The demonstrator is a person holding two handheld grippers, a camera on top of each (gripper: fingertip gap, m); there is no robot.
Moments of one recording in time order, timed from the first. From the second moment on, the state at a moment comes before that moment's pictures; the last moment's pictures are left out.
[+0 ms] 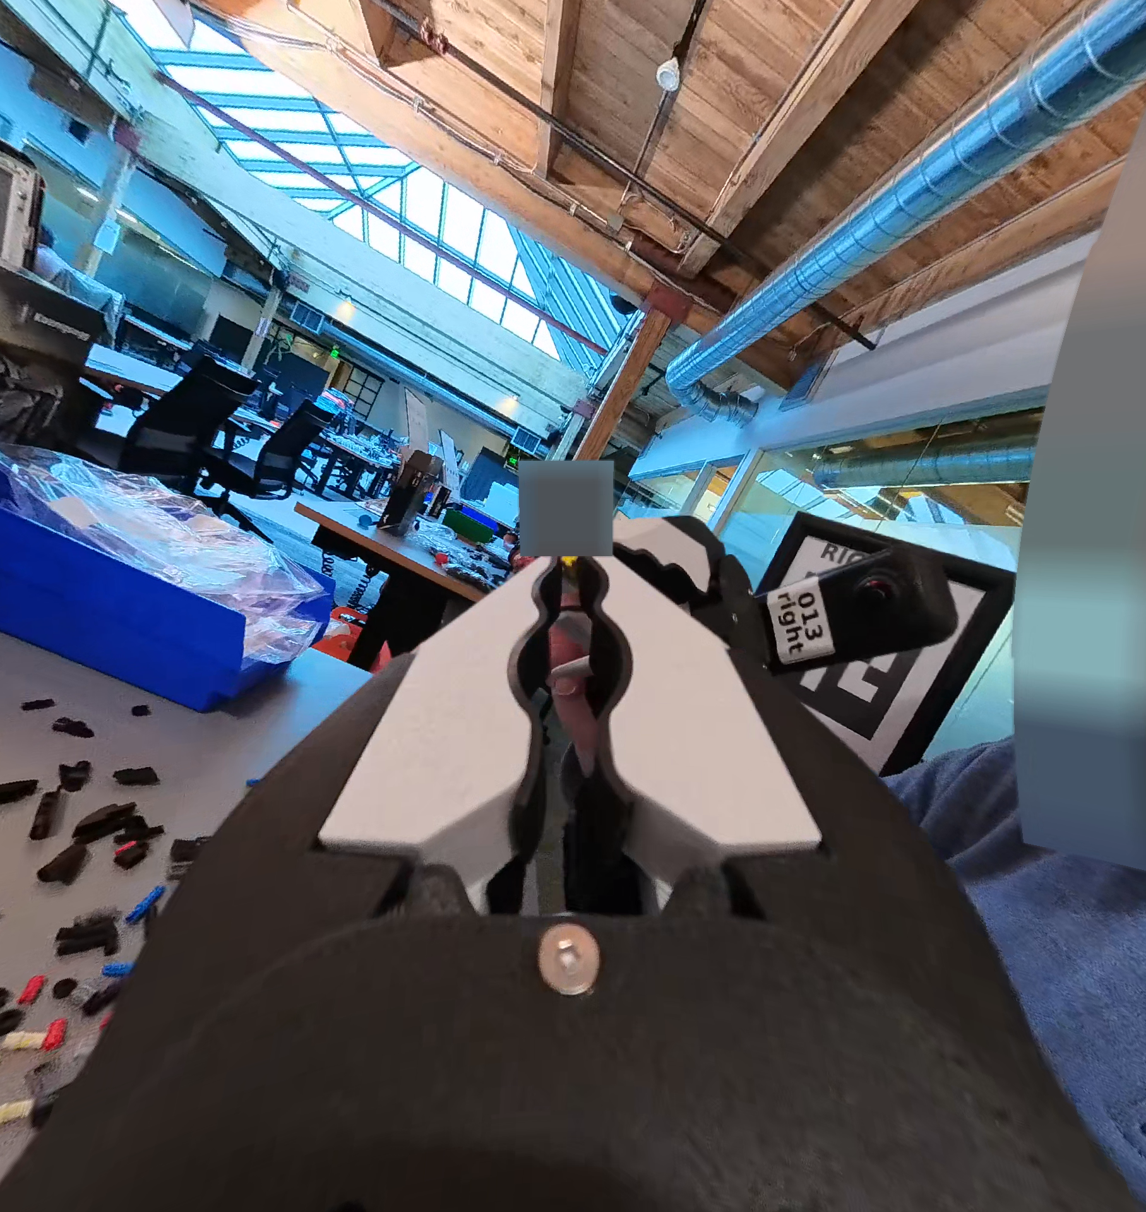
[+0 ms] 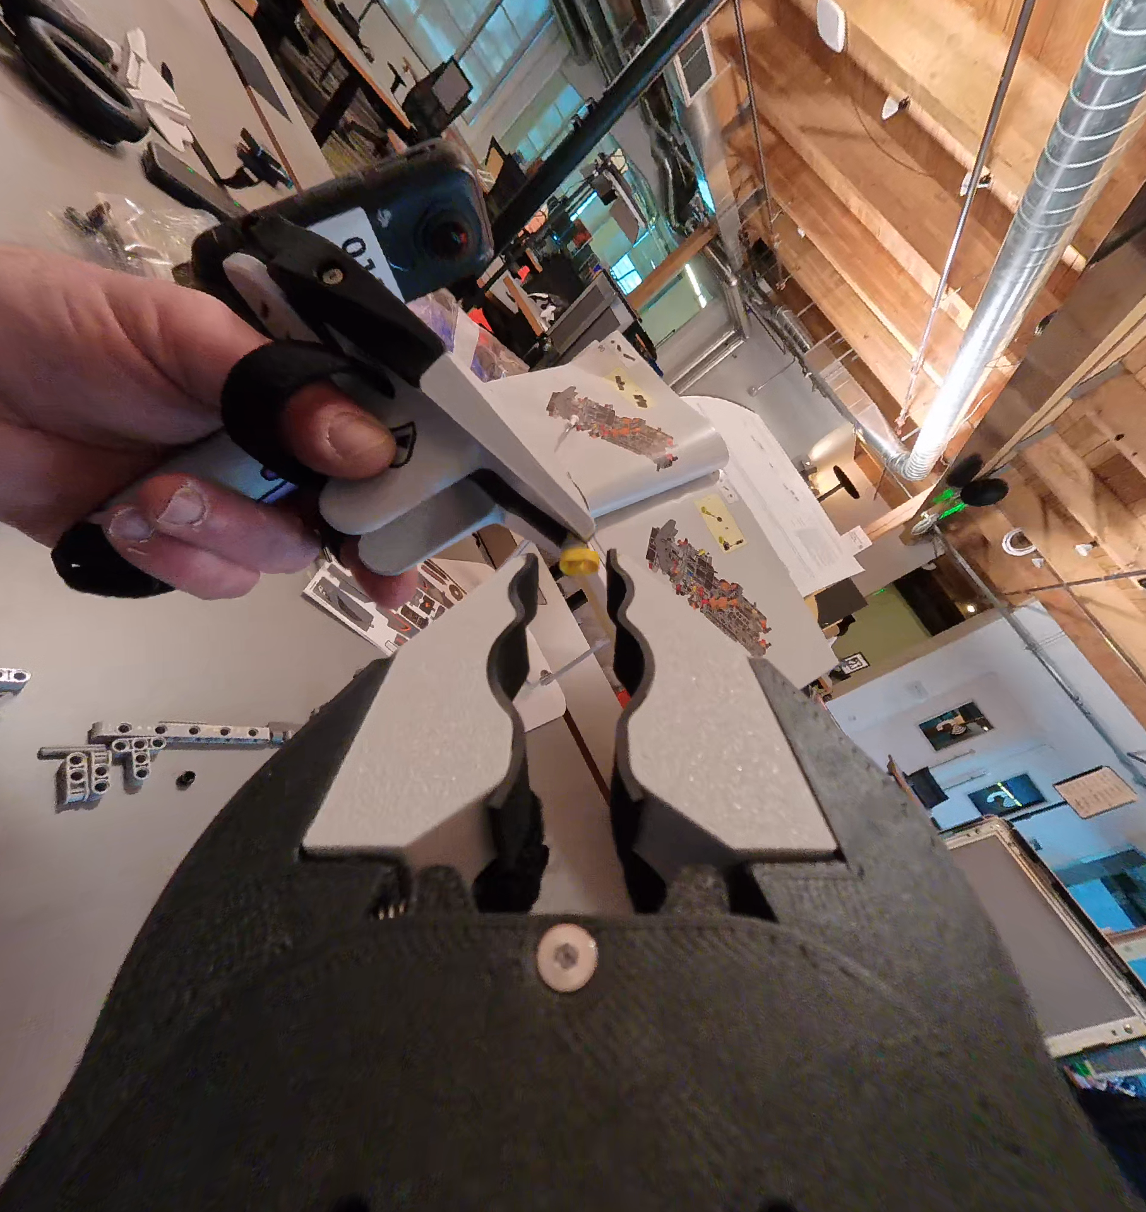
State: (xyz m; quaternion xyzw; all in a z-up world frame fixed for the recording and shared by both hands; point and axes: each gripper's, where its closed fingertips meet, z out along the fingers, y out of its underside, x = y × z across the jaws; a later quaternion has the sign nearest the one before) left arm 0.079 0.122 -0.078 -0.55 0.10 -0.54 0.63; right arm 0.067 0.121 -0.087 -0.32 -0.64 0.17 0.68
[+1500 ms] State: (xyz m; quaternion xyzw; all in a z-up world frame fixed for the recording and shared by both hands) left arm 0.040 0.118 -0.176 -0.75 0.19 -0.23 0.60; right arm 0.088 0.147 -0.158 -0.57 -0.53 0.50 0.38
